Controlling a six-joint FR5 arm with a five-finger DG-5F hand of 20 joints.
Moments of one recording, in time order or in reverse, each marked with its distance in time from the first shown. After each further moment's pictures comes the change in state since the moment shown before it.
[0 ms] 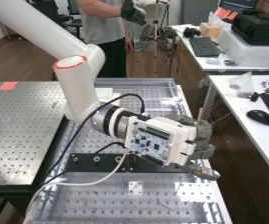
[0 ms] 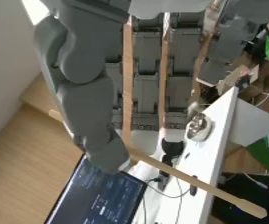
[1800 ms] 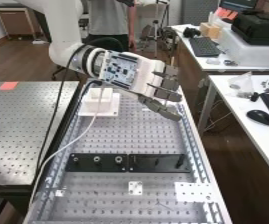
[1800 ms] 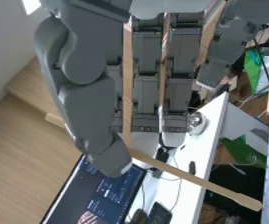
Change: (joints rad) arm 0.255 0.298 -0.143 -0.264 0.308 -0.027
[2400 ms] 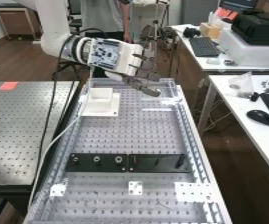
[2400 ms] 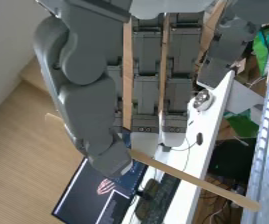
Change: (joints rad) arm 0.152 0.106 -0.139 0.034 0.077 0.015
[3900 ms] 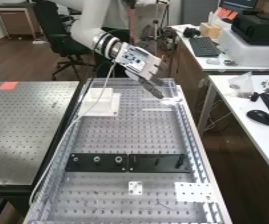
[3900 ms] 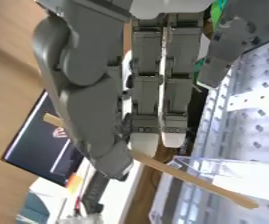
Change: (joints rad) arm 0.139 -0.298 0.425 -0.598 0.067 0.303
